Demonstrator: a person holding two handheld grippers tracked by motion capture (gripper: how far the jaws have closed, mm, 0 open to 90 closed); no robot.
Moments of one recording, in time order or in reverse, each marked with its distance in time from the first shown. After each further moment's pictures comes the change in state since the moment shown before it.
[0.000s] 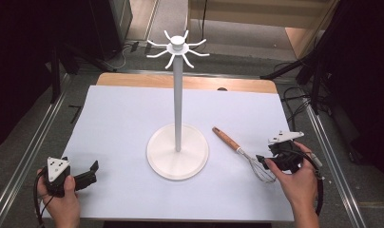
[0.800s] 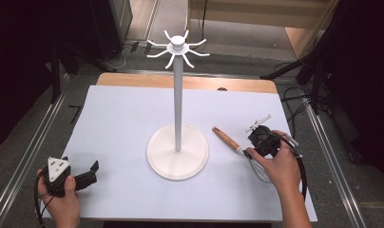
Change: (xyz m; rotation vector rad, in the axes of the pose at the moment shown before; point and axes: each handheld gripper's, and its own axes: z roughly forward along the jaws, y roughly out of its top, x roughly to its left) left arm -0.001 0.000 0.000 -0.002 -0.002 0.007; right arm 0.013 0.054 0.039 0.225 0.055 -0.062
